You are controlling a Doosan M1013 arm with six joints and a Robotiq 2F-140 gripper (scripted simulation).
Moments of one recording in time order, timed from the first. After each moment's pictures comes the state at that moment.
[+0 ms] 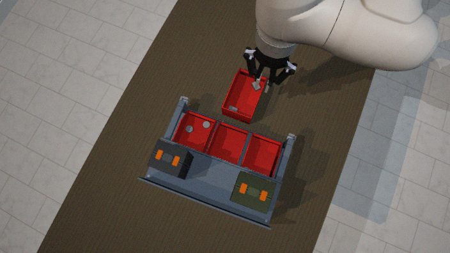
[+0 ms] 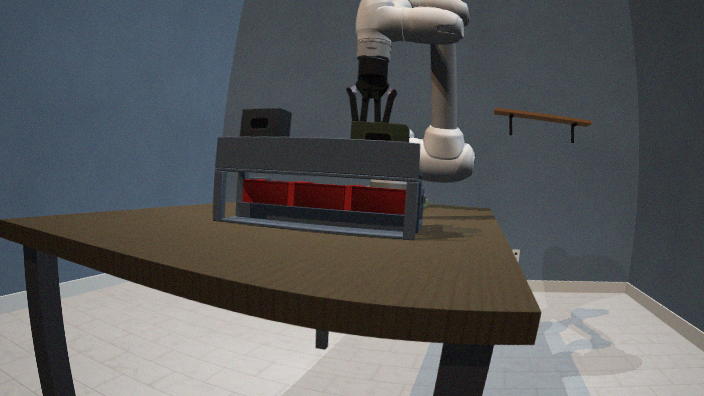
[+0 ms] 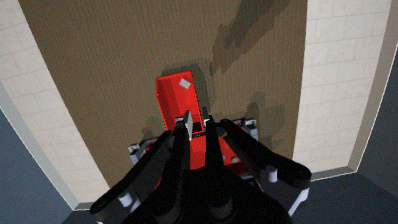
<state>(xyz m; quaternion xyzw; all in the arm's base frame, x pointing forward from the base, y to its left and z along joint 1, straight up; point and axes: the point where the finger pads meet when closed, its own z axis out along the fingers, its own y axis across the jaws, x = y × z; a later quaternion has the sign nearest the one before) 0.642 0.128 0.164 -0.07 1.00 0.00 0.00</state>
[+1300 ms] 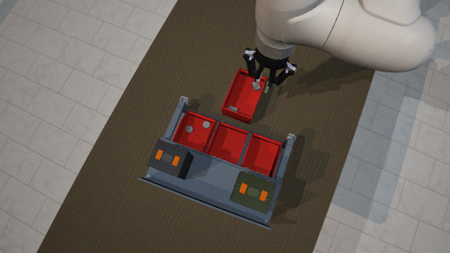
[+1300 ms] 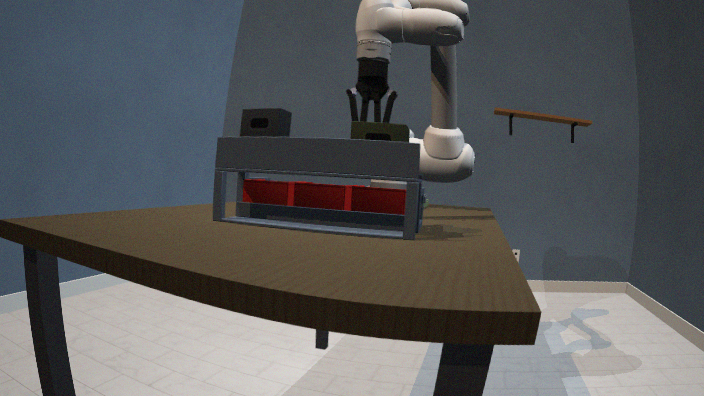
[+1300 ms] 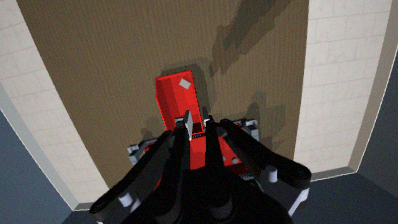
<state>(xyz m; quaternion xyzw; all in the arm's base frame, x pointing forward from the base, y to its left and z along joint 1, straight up) 0.642 0.128 0.160 -0.07 1.00 0.00 0.00</state>
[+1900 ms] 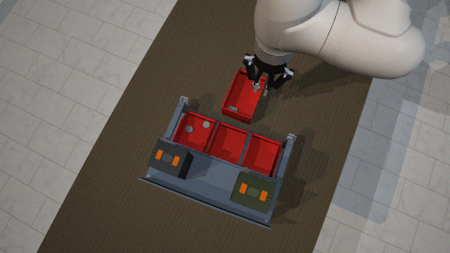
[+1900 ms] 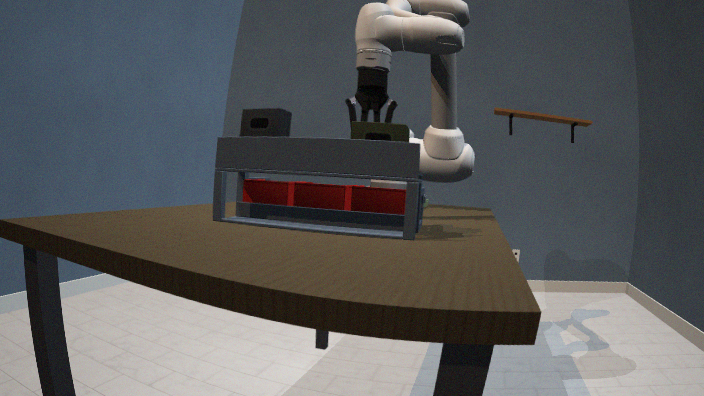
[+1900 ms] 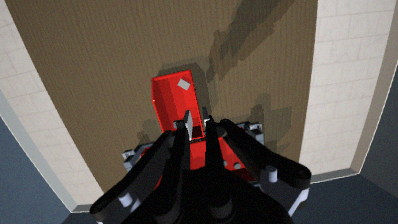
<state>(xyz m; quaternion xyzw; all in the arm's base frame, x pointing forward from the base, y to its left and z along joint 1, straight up) 0.642 0.128 0.134 -0.07 1.00 0.00 0.00</state>
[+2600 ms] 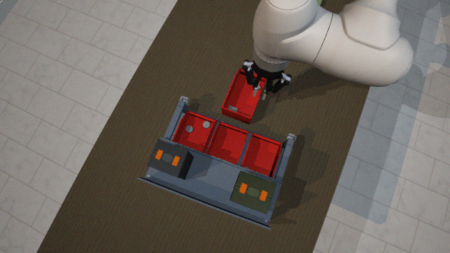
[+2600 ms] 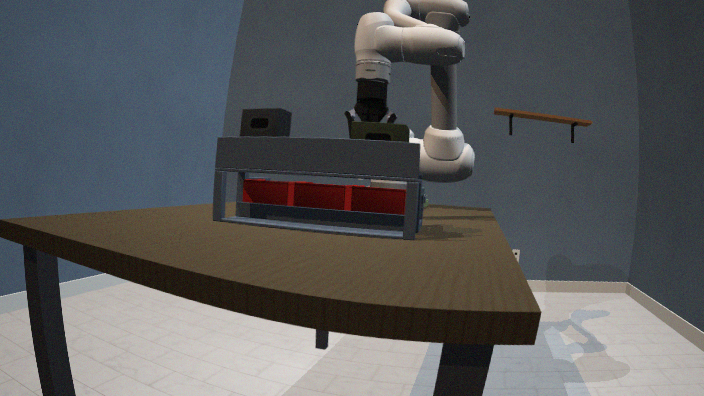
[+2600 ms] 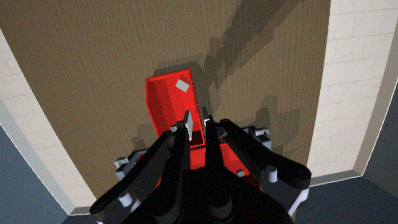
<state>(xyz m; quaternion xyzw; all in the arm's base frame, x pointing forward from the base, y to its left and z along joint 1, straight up) 0.642 0.128 0.101 -0.07 1.00 0.00 0.00</state>
